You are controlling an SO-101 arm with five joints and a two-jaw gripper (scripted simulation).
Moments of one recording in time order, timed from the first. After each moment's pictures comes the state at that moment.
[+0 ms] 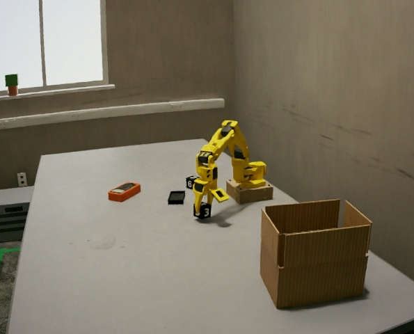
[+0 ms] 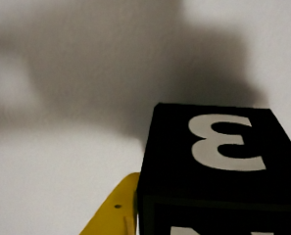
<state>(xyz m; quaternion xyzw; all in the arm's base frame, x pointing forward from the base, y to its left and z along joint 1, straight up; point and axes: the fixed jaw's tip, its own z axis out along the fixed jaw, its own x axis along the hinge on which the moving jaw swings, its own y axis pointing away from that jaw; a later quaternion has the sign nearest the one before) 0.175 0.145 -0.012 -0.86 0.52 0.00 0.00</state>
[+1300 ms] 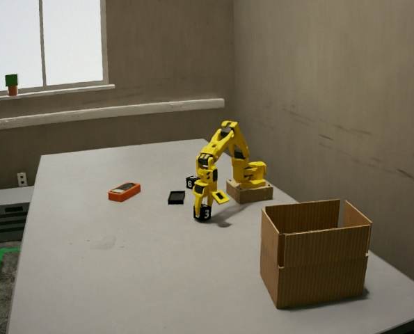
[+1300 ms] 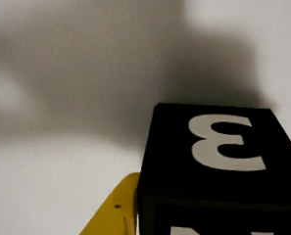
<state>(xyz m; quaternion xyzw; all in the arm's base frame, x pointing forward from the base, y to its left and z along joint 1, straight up) 0.175 0.145 -0.018 -0.86 0.52 0.00 0.00</state>
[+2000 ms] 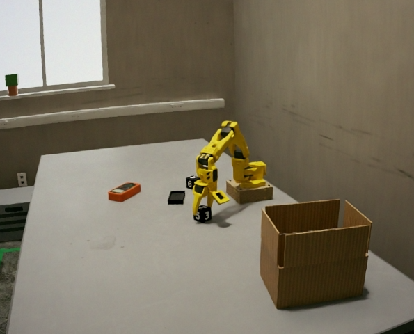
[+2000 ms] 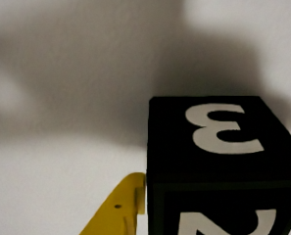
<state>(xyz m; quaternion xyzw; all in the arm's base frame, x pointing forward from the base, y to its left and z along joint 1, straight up) 0.175 0.145 -0.018 -0.86 0.52 0.00 0.00</state>
